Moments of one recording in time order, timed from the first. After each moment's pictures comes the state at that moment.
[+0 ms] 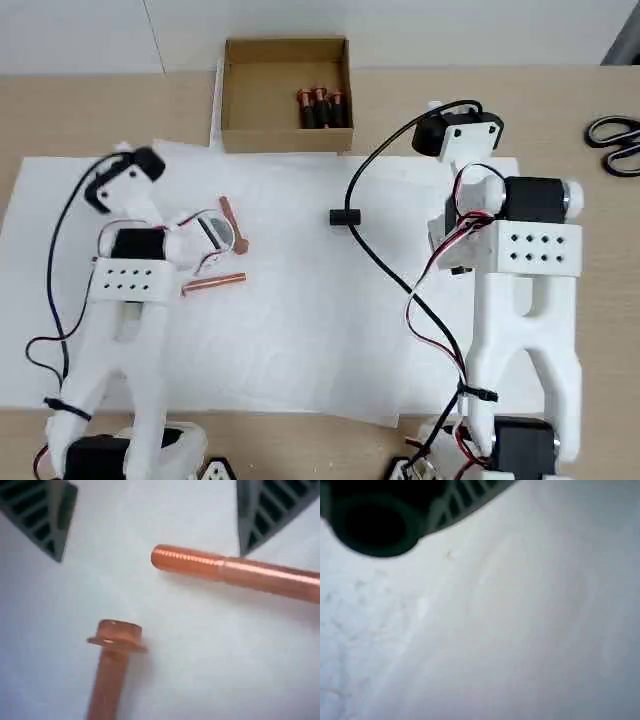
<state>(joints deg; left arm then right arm) -2.0 -20.8 36.0 66.9 43.9 -0.3 -16.1 2.7 96.1 14.3</state>
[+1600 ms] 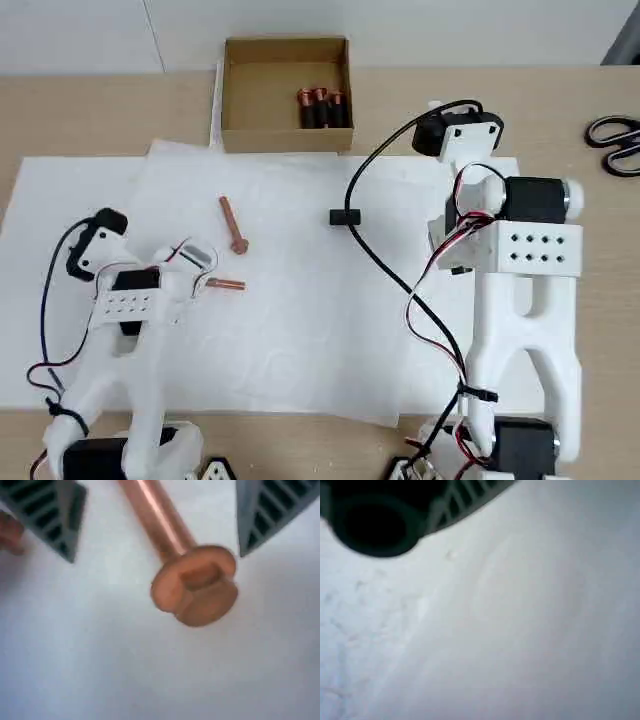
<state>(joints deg) -7.8 -20.8 56.0 46.8 59.8 -0.3 -16.1 2.7 96.1 14.3</state>
